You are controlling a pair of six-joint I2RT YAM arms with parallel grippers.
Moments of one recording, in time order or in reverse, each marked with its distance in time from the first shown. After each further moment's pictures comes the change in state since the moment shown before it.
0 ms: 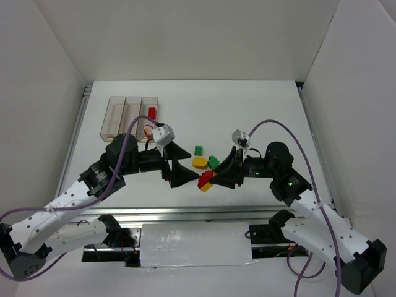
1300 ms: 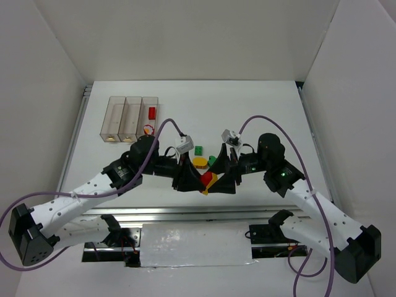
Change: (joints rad) left arm -0.035 0.166 -0.091 0.106 0.301 -0.121; right arm 0.007 0.113 0.076 0.000 -0.269 -0.054
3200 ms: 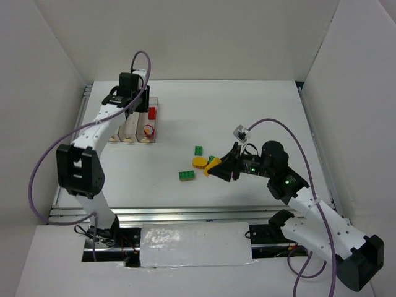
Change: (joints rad) left arm 0.638 0.662 0.684 -0.394 -0.825 0.312; right arm -0.003 -0.090 -0.090 -0.005 0.431 0.109
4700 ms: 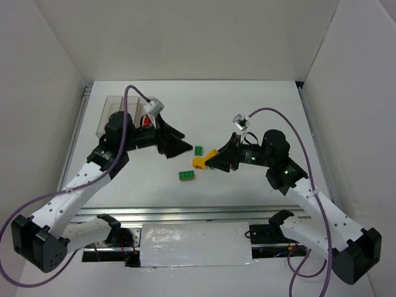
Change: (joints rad) left arm -0.229 -0.609 -0.552 0.446 0.789 -0.364; right arm -0.041 0.089 0.114 0.020 -0.085 0.129
